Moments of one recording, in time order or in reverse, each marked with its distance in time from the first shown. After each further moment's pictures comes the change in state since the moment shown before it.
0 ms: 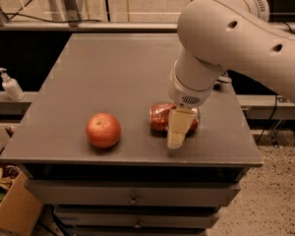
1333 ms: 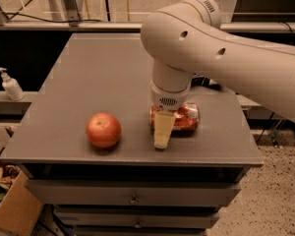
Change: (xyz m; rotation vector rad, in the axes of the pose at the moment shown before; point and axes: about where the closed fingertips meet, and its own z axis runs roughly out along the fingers) arm -0.013 -0.002 0.032 -0.050 0.134 0.071
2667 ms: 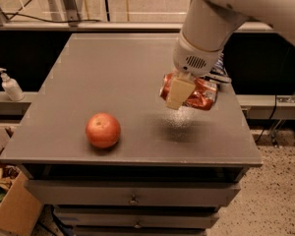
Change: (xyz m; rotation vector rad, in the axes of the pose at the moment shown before) arm 0.010 -0.020 -0.087 -0.034 -0.158 0.084
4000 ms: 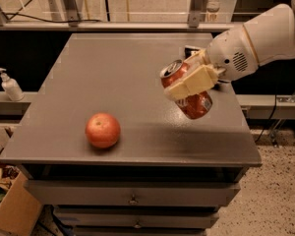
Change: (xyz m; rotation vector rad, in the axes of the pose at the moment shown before) arm -0.007 0.017 -0.049 -0.237 -0.700 0.154
